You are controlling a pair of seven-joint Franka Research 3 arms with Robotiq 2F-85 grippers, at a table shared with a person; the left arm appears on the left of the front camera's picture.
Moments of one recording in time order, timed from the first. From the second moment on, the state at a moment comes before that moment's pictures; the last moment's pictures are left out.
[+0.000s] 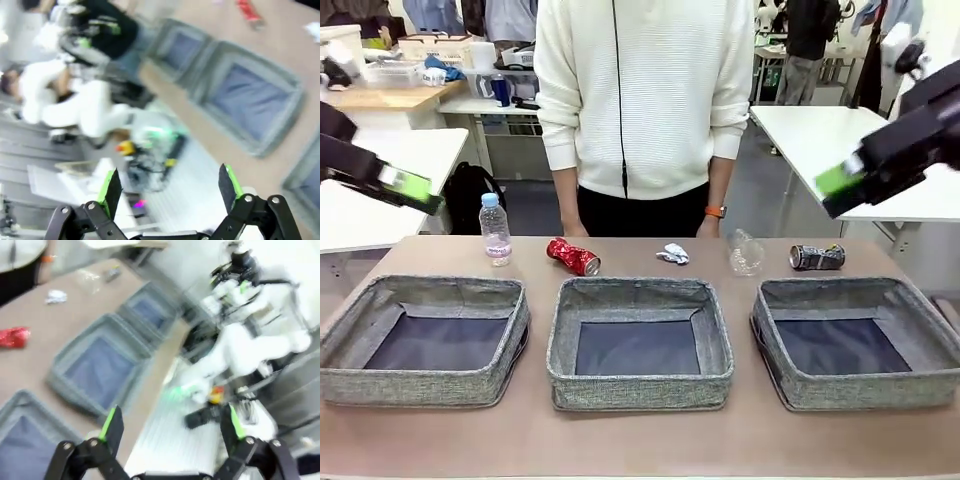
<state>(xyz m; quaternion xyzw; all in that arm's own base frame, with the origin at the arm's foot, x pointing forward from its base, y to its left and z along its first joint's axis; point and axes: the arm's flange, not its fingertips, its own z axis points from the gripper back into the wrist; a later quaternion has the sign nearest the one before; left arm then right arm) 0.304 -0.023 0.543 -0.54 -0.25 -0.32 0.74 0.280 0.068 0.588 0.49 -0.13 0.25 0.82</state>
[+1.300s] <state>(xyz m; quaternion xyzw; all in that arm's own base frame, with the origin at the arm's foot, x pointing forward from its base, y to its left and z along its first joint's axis) 0.316 0.040 0.516 -0.62 -0.28 -0.17 0.71 0.311 0.026 0.545 0.59 -0.05 0.10 0.80</state>
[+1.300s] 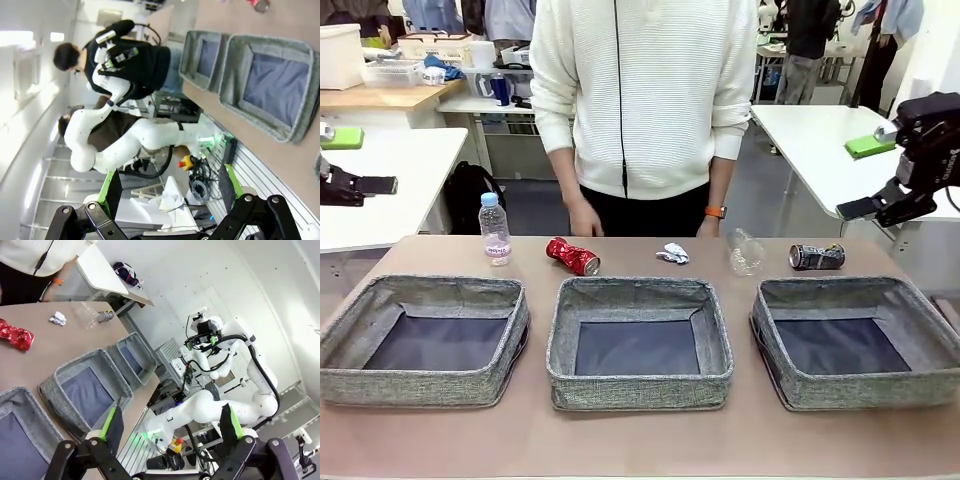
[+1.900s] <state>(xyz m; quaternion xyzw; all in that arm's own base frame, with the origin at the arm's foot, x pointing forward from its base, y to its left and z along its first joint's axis) 0.316 0.038 0.515 -0.62 -0.28 -0.17 0.72 0.310 0.025 0.545 0.59 -0.05 0.10 0.80</state>
